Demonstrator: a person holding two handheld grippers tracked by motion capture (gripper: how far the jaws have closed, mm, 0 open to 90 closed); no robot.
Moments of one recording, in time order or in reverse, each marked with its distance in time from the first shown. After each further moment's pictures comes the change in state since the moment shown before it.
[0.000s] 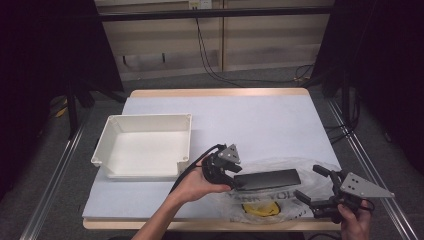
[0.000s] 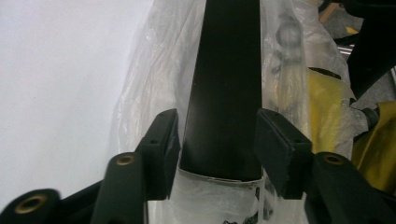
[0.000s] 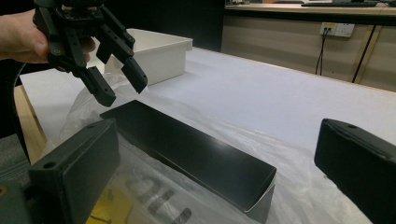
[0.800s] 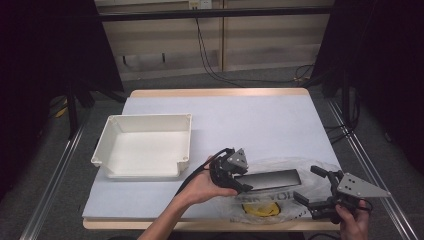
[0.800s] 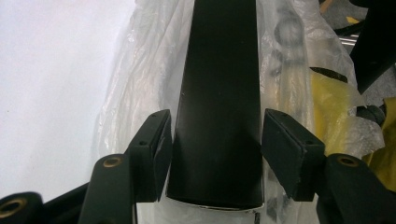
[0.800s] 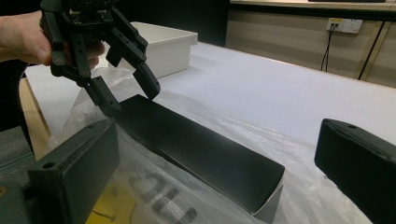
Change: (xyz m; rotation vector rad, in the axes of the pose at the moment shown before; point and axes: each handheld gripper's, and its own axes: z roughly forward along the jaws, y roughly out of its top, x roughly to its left) left arm -0.007 0.004 0.017 0.021 -0.010 0.033; right arm 0.002 0.000 0.003 0.018 0.018 -0.013
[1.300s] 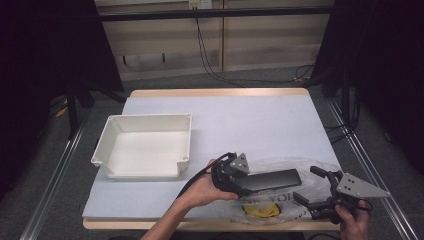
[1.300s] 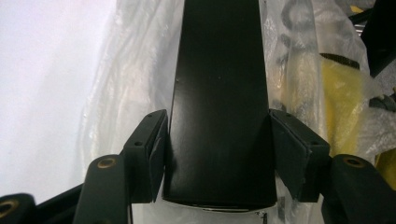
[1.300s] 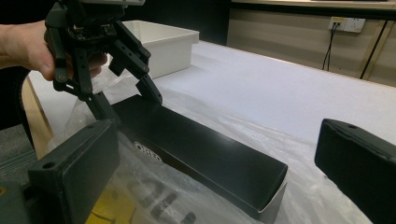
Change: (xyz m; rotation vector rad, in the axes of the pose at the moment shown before) left arm -0.004 -0.009 0.016 0.033 0.011 0.010; right arm 0.000 0.000 0.000 0.007 0.006 -0.002
